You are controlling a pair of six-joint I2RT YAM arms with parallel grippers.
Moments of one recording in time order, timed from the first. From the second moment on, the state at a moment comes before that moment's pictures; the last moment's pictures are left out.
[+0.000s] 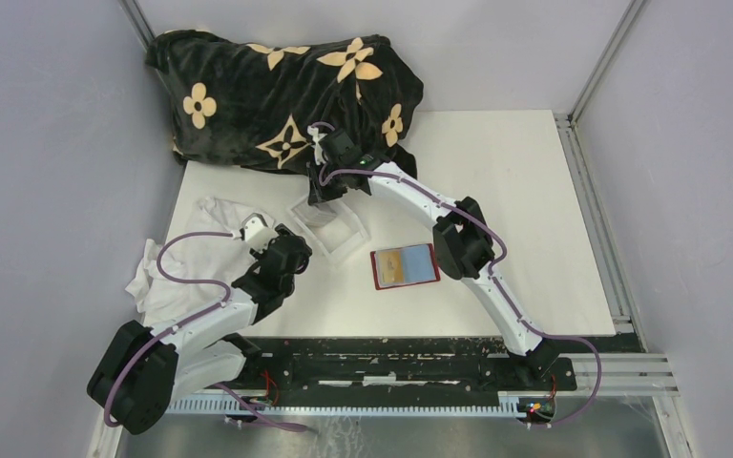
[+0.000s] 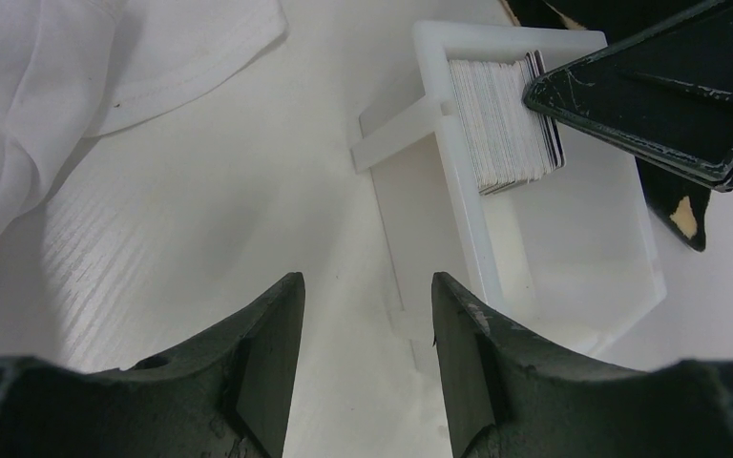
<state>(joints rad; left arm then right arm) -0.57 1.05 0.35 0.08 -0.67 -0.97 0.78 2.52 2.34 -0.59 -0.25 0.38</state>
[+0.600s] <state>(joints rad) -0.56 1.05 0.35 0.08 -0.66 -0.94 0.79 2.49 2.32 -0.62 -0.25 0.39</state>
